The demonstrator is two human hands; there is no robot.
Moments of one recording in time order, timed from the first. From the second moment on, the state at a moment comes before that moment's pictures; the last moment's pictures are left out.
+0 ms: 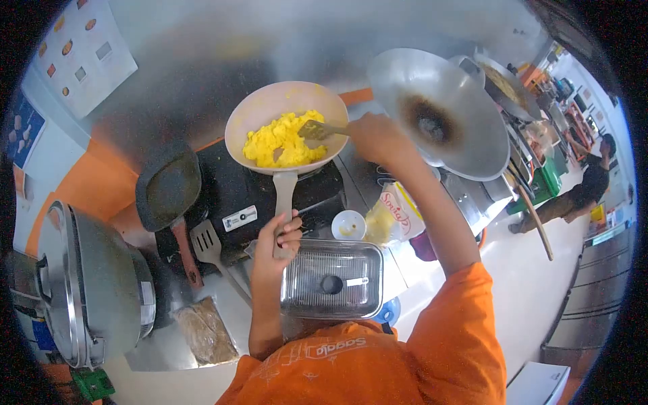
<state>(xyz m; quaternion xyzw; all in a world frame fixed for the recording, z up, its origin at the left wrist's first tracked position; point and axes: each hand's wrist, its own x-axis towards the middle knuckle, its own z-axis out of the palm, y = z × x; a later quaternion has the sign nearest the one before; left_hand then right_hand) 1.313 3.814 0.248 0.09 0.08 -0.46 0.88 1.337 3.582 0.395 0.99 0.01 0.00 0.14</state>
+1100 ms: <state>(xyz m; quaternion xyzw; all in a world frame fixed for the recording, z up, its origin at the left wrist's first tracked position) 1.294 3.808 0.265 0.15 0.08 -0.39 0.91 1.286 3.636 0.389 0.98 0.14 0.02 0.10</state>
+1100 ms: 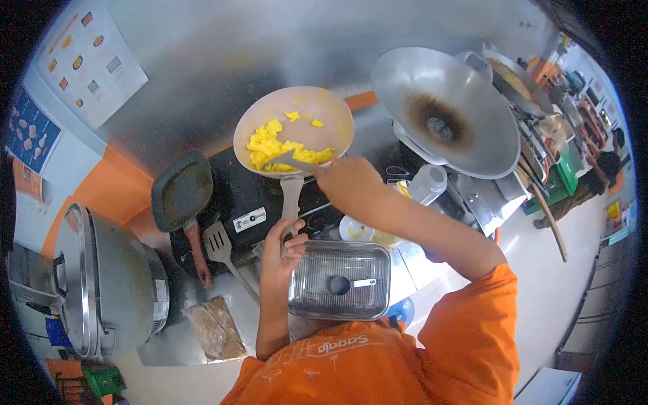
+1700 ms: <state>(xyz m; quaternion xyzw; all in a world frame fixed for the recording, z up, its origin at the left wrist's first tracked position) 1.290 3.798 0.265 0.01 0.14 -0.41 0.90 1.355 3.614 0.371 0.99 0.01 0.08 0.14</state>
